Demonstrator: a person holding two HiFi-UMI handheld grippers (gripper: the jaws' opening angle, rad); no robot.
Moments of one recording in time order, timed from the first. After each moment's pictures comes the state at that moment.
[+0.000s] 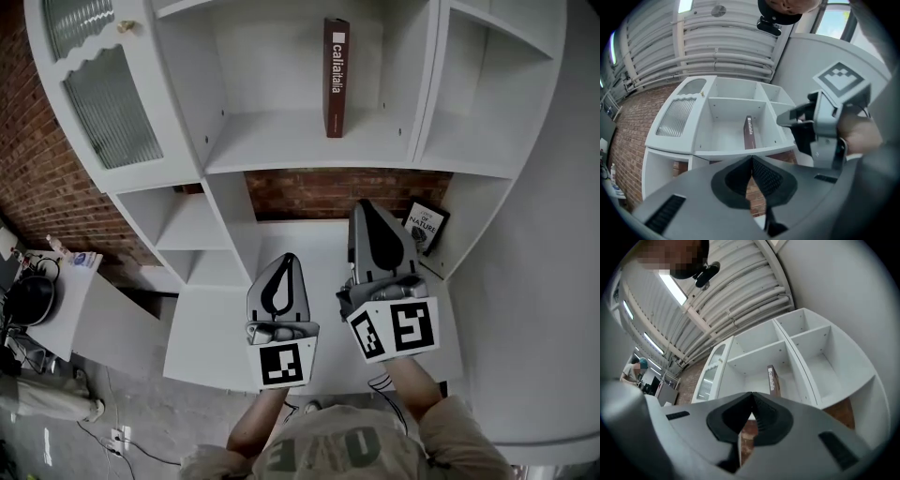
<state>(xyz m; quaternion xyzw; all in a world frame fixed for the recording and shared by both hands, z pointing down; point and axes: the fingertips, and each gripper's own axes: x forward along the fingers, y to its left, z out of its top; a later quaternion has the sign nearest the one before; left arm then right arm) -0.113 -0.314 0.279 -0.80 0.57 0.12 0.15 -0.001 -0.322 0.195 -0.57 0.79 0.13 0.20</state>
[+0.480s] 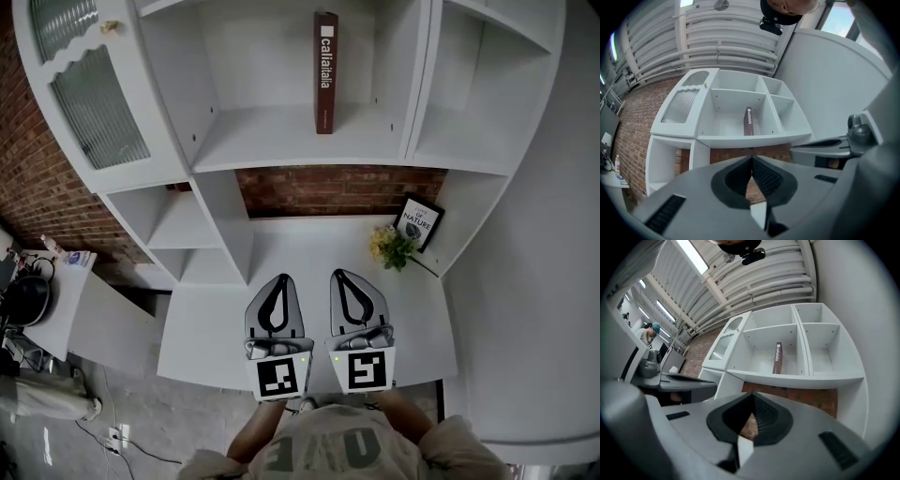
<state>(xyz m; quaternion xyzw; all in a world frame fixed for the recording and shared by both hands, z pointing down) -0.109 -0.304 0.329 -0.80 0.58 0.09 0.10 -0.020 -0.296 0.321 -0.58 0.80 0.15 0.05</state>
